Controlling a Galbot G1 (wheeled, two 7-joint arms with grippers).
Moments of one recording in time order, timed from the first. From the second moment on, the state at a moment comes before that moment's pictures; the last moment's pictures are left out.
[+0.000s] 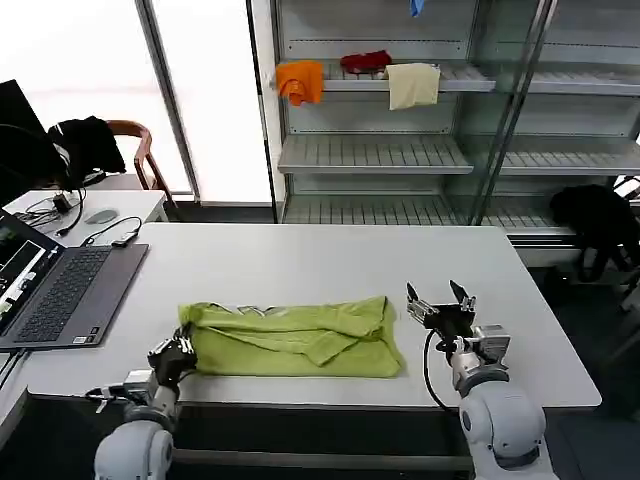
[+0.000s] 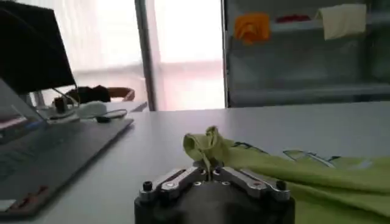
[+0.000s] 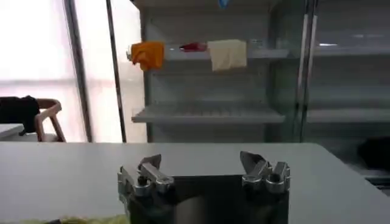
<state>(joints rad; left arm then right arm) 1.27 -1.41 -0.71 -1.90 -0.06 0.35 0.05 -1.16 1.44 0.54 2.10 0.16 -0.57 0.00</state>
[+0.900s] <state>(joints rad) 1.15 -1.24 -0.80 -1.96 -0.01 0.46 0.31 -1.19 1.44 0.56 2.06 0.16 -0.54 0.00</state>
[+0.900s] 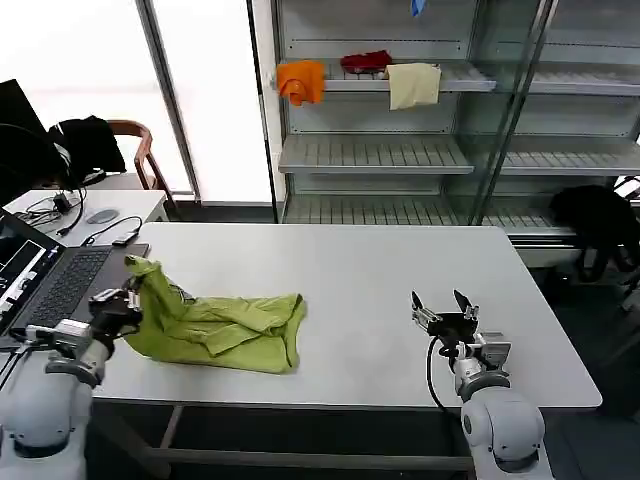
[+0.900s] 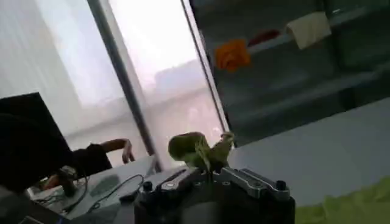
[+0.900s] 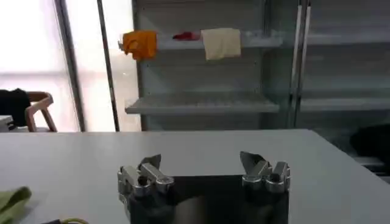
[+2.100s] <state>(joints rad) 1.15 -1.48 -0.32 -1.91 0.17 0.57 0.16 -1.20 1.46 0.56 2.06 0.15 -0.53 -0.01</state>
